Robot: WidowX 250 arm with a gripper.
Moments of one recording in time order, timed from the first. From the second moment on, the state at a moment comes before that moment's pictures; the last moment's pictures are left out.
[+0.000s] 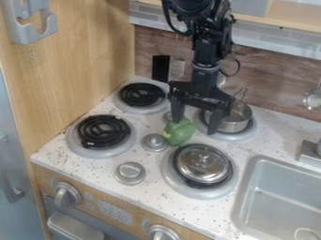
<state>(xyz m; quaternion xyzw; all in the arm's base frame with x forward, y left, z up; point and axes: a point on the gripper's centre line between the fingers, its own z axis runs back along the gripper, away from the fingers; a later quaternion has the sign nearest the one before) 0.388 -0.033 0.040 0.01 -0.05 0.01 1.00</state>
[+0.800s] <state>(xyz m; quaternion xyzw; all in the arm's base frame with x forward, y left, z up) 0.427 -0.049 -0.002 0.01 -0.08 -0.09 0.99</state>
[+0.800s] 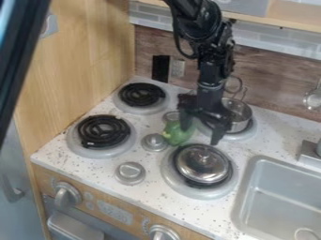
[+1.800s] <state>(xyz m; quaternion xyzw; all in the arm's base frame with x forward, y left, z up) 0.507 -0.095 -0.003 -0.03 -0.22 -0.21 0.95</state>
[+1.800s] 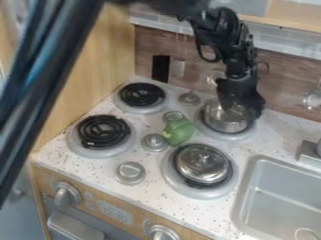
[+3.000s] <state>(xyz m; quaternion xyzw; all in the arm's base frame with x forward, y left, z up) 0.498 -0.091 -0.034 -0.02 -0.19 -0.22 0.96</state>
